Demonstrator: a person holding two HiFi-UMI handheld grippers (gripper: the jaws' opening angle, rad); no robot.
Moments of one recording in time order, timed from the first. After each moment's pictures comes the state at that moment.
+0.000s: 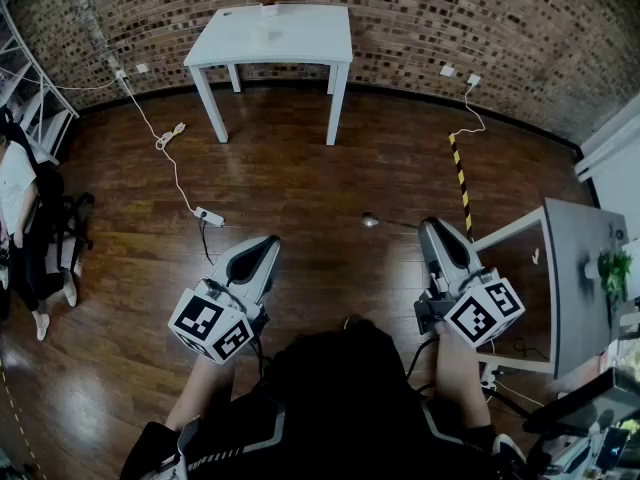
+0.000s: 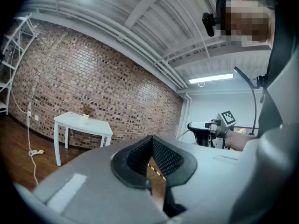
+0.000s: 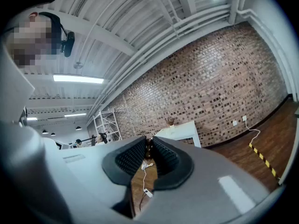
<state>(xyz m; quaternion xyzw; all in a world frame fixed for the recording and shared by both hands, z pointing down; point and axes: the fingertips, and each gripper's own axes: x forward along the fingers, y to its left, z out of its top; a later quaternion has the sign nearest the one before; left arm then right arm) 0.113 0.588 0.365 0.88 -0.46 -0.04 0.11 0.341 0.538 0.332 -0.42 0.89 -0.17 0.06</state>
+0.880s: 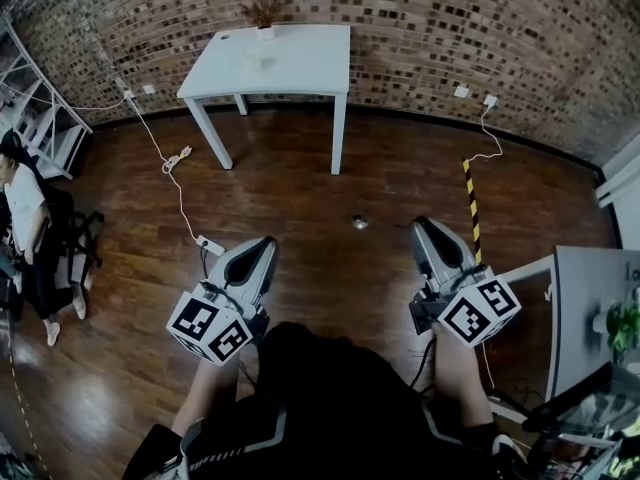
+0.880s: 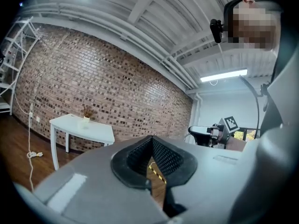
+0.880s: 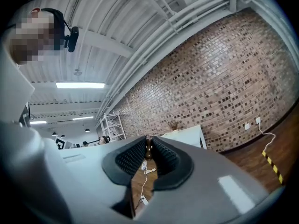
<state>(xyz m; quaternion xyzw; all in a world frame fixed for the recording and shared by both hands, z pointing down) 0.184 0.423 0.347 0.86 -0.50 -0.04 0.11 0.400 0.364 0.329 -0.37 0.91 -0.17 0.07</state>
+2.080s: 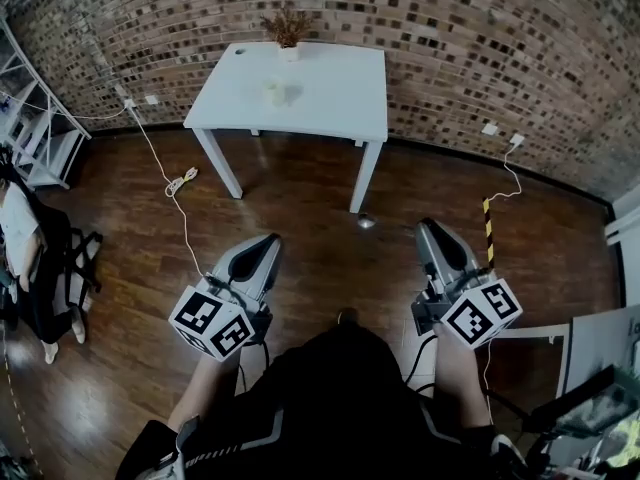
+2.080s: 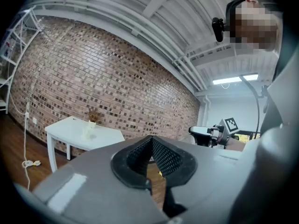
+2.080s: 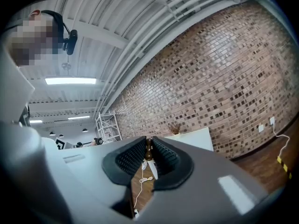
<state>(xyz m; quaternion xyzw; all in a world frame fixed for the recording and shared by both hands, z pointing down) 0.038 0.193 0.352 0.85 -0.50 -0.05 0.13 0.253 0.130 0.328 -0.37 0.91 -0.16 0.07</state>
